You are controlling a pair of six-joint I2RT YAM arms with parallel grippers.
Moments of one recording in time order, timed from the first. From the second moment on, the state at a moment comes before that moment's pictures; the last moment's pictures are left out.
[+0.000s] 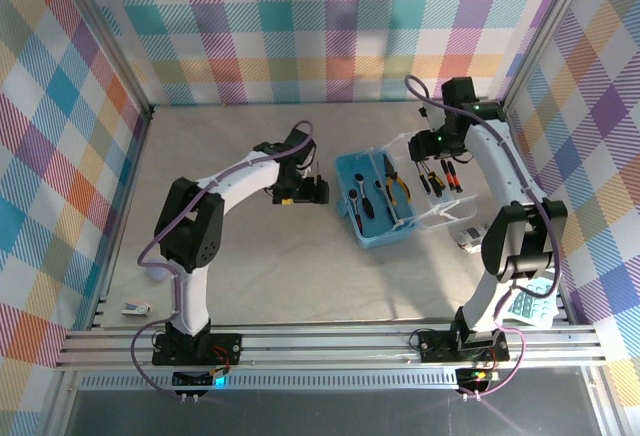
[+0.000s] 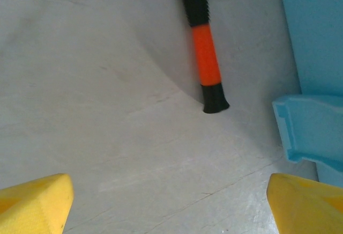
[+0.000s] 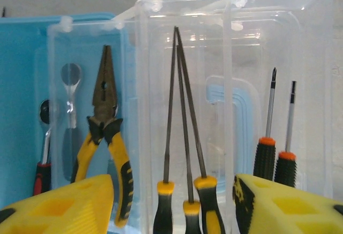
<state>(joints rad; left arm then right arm) -0.54 2.00 1.53 -0.80 0.13 -0.43 0.13 1.74 1.69 -1.06 -0.12 -0.11</state>
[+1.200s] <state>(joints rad) -0.57 2.25 1.78 -0.88 -0.15 -0.48 0.17 1.55 1.66 -1.08 -0.22 -0.03</state>
